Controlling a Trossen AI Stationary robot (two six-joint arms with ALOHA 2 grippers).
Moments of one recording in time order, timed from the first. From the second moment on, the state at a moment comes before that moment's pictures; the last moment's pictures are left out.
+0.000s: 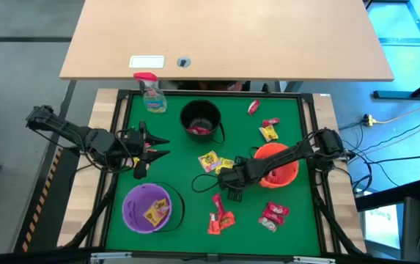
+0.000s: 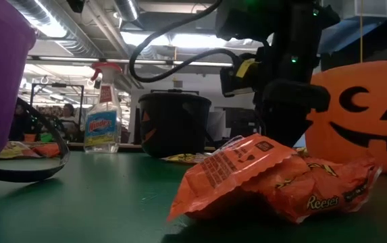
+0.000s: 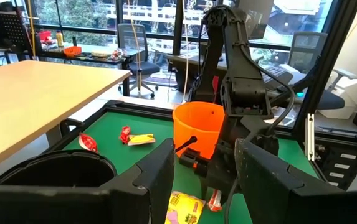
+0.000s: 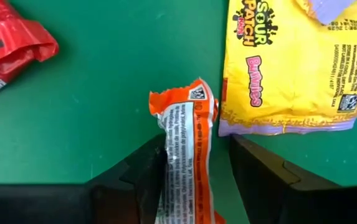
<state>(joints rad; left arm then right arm) -0.38 0.72 0.64 -0.01 -0.56 -0.16 0.29 1.95 1.24 -0.67 0.11 0.44</state>
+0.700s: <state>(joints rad) -0.38 0.72 0.64 -0.01 -0.56 -0.16 0.29 1.95 1.28 -0.70 0.05 0.44</state>
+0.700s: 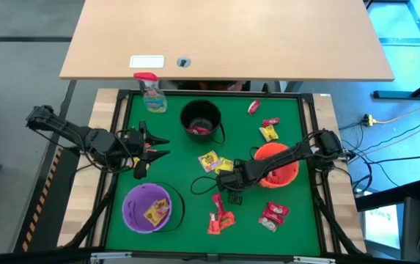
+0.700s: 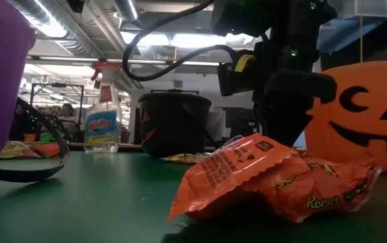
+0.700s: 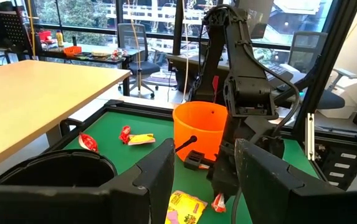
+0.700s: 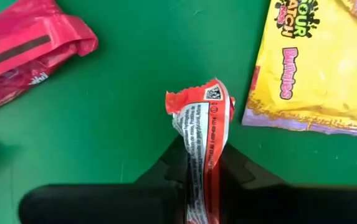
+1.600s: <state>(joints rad) -0.38 0.72 0.64 -0.02 -0.56 -0.16 0.29 1.46 1.28 -0.83 0.11 0.45</state>
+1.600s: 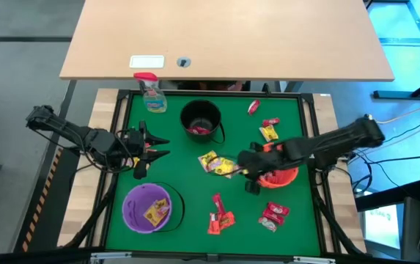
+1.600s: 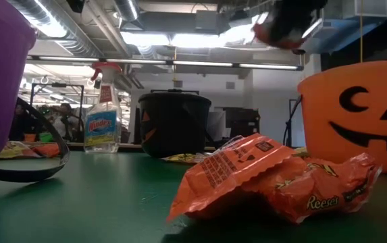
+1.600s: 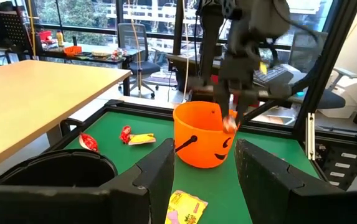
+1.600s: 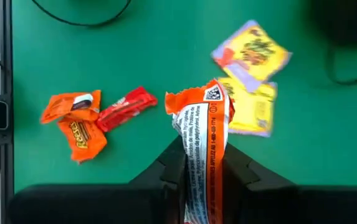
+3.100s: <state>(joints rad) -0.38 0.73 0.64 -0.04 -0.56 -0.24 0.29 1.31 1.23 -1.39 0.16 0.78</state>
